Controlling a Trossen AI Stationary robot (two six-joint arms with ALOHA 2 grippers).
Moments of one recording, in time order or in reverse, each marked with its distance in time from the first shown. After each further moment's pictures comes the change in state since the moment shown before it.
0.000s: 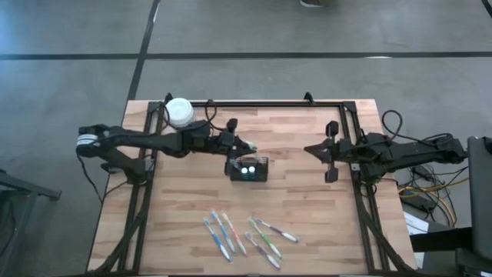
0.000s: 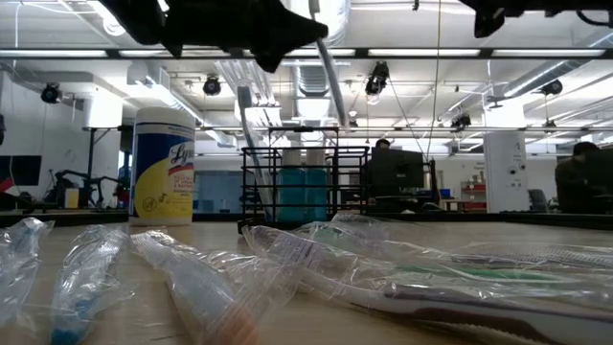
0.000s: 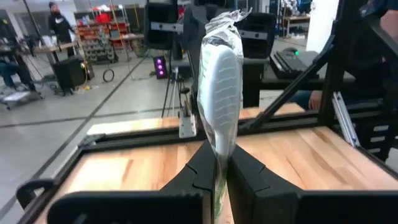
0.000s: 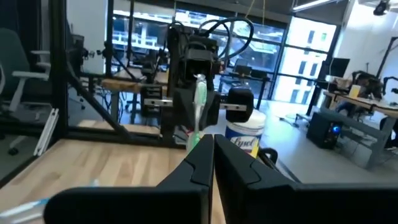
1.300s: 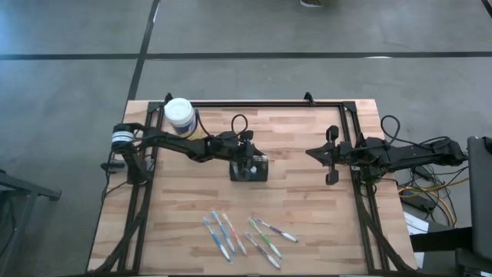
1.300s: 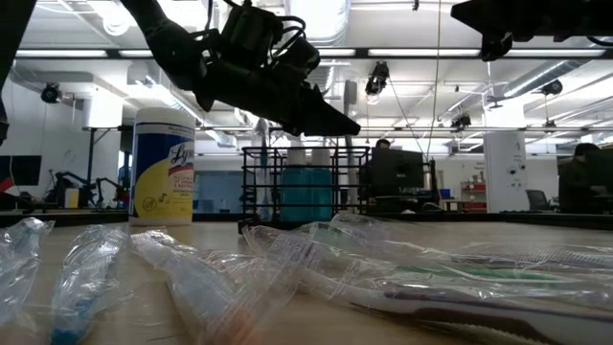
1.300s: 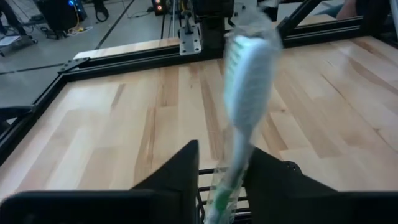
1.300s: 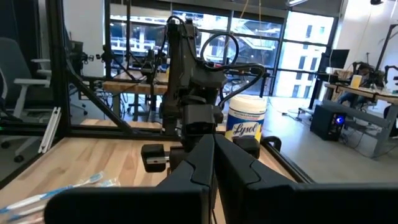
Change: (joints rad) left arm 0.004 0.345 0.081 0.001 -0.051 0.093; right arm -0.008 -0.083 -0.137 0.062 0.001 0.052
